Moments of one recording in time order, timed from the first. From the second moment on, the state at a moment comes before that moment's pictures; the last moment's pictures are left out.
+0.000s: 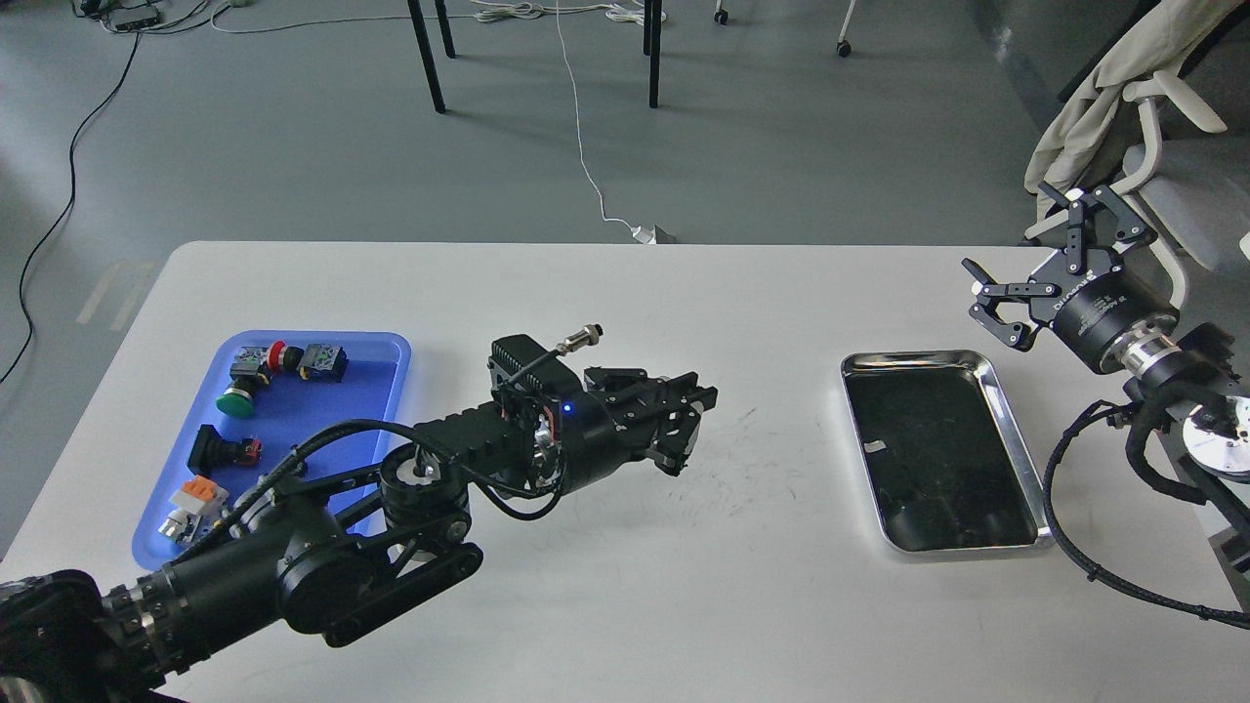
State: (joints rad) left arm -0.61 0.10 -0.46 -1.19 2.10 -0.01 -0.11; right arm 0.49 -0.58 0.92 0.93 0.06 0.39 0.03
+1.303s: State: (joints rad) left arm -0.49 -0.04 -0.37 -1.00 2.18 0.07 -0.12; right arm 0.49 -0.57 0.91 0.92 0.06 0.39 0.03
